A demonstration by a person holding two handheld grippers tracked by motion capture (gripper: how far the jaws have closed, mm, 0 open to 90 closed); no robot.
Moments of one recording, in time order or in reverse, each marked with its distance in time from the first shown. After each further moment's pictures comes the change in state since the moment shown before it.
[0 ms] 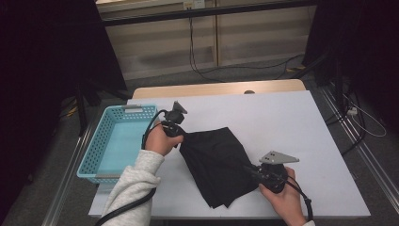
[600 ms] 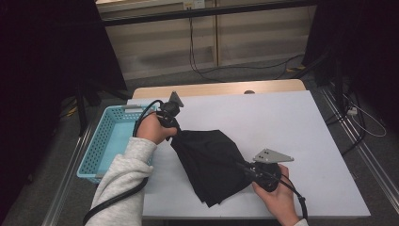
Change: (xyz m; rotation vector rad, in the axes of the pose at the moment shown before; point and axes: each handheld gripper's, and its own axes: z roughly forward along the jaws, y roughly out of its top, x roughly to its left) left arm 0.003 0.015 -0.035 0.132 0.049 0.013; right arm 0.017 0.014 0.003 -0.065 0.018 -0.031
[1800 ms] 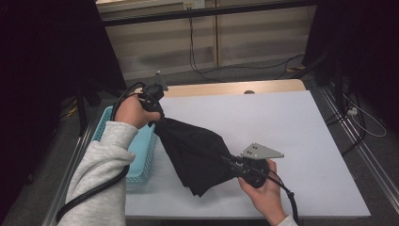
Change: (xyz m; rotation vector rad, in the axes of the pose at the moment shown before) left arm 0.014 -0.003 -0.074 -0.004 0.085 -0.021; right arm 0.032 0.034 0.005 -0.111 0.073 -0.018
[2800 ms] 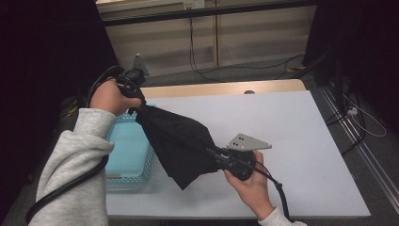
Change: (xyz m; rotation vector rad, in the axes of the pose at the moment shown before) left arm 0.024 -0.009 -0.054 -0.016 0.046 -0.041; right arm 0.025 0.037 0.013 -0.062 0.065 -0.031
